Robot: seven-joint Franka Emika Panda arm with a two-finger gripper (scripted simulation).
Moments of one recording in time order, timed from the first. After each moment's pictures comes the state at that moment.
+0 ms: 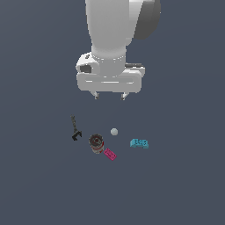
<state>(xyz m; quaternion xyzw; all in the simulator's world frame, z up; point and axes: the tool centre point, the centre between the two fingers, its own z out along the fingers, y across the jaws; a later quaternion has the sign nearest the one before) -0.001 -0.009 0.314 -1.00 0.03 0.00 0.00</state>
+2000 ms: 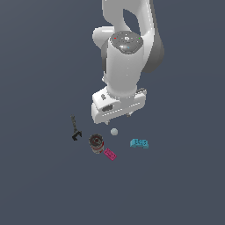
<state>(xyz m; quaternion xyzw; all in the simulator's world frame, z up) 0.032 0.024 0.228 -0.98 -0.21 0.01 -0.01</state>
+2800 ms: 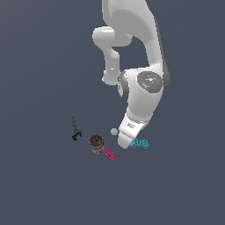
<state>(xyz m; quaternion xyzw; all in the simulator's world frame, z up) 0.053 0.088 0.142 -0.88 -0.48 0.01 -0.01</state>
